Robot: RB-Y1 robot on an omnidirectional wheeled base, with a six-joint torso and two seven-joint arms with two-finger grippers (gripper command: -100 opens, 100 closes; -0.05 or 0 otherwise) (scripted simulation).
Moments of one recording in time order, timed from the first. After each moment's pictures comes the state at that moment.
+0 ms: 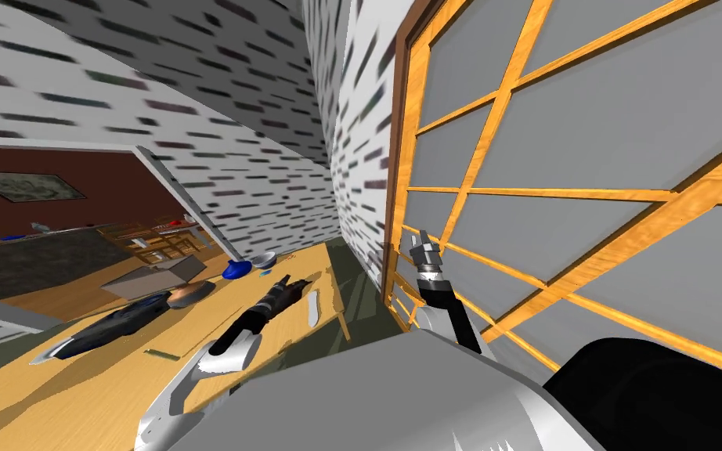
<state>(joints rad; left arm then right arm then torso) 0.24 0.50 0.03 -1.77 0.19 0.26 -0.47 0.53 0.04 0.01 -2.32 -0.10 -0.38 -0.01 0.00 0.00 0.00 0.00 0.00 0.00</state>
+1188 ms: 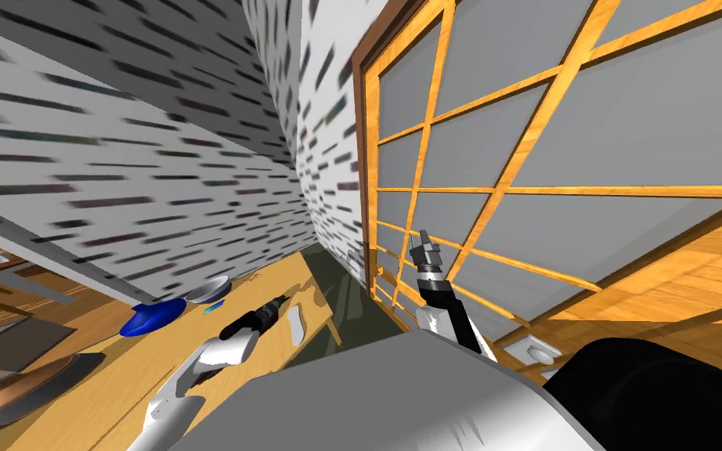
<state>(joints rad) 0.16 0.56 0.02 -1.57 0.27 0.60 -0.59 0.53 0.04 0.01 -2.32 -0.10 -0.38 -0.01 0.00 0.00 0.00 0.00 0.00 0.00</state>
